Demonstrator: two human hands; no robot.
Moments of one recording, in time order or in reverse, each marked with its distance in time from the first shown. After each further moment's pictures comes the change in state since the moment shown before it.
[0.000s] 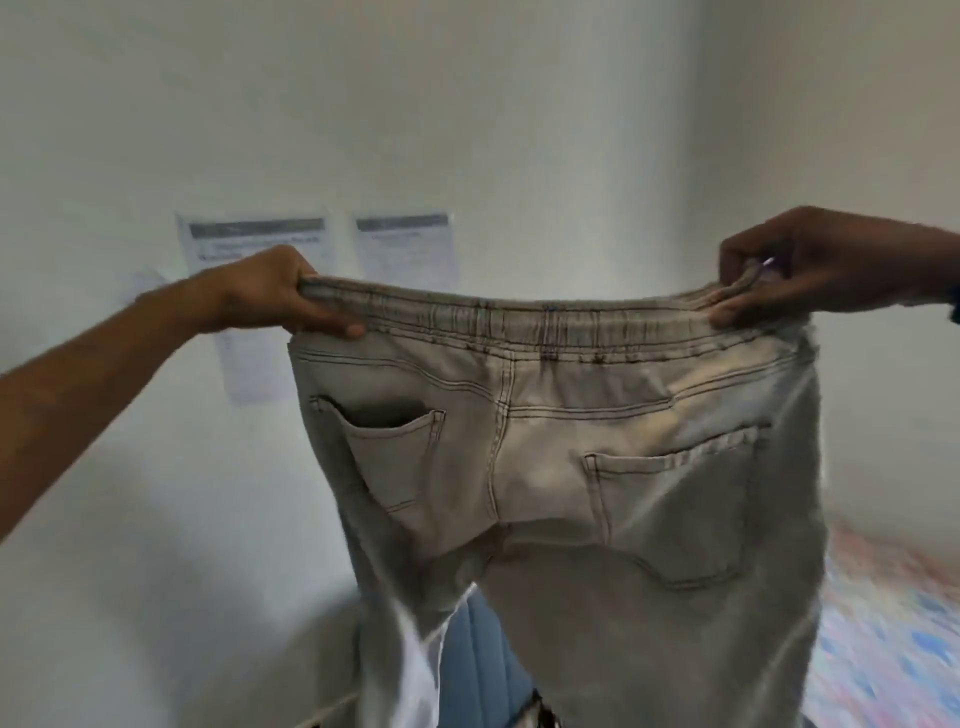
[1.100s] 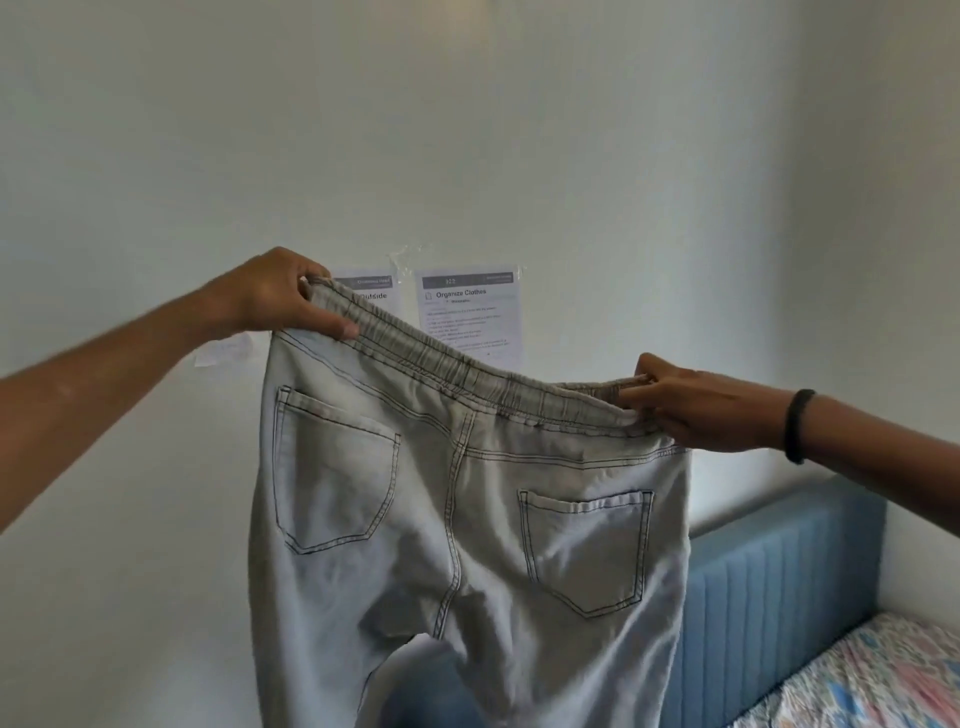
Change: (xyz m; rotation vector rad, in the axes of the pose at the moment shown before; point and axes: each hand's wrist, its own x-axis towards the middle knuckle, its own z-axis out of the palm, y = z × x) left_hand 0.008 -0.013 -0.054 0.019 0.279 -0.119; right_hand 0.137 0.055 0.118 -0.435 -0.161 -0.332
